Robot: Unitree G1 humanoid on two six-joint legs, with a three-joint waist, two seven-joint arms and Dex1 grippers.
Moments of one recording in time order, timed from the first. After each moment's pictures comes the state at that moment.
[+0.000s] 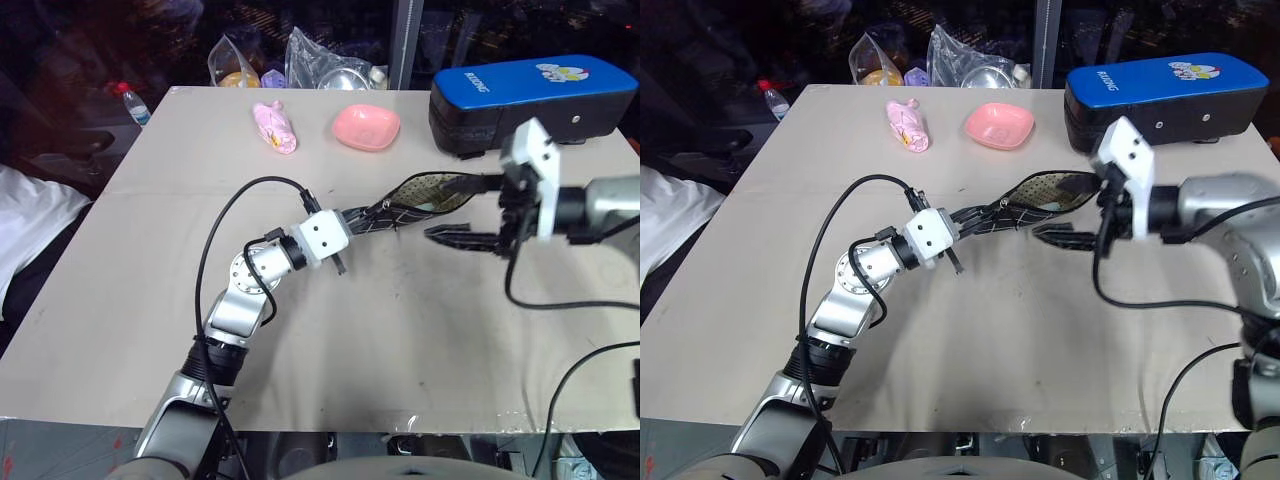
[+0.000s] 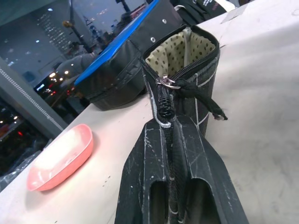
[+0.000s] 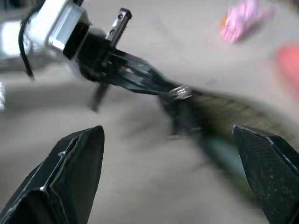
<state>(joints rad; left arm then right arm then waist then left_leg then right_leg) -0.43 0.37 -0.20 0.03 0.03 -0.23 -0.66 -0.63 -0.67 -0.10 -0.51 0.64 1.25 0.86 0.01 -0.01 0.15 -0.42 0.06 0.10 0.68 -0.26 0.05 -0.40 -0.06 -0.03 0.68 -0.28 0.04</state>
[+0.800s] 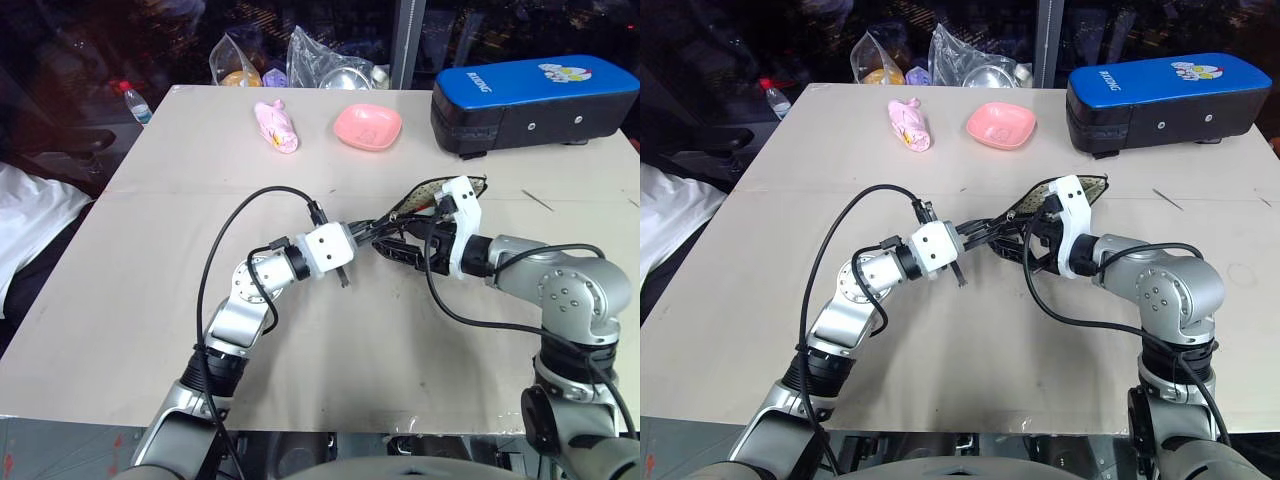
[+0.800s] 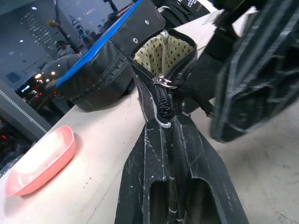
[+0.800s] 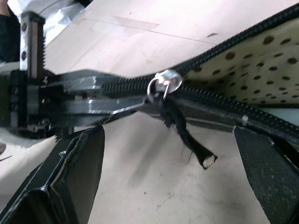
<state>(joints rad) -0.39 0.38 -0.23 -0.03 0.04 -0.21 -0.70 -0.55 -0.27 -0.13 -0.45 0.66 1.38 0.40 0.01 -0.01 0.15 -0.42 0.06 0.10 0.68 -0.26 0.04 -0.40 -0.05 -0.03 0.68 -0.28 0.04</state>
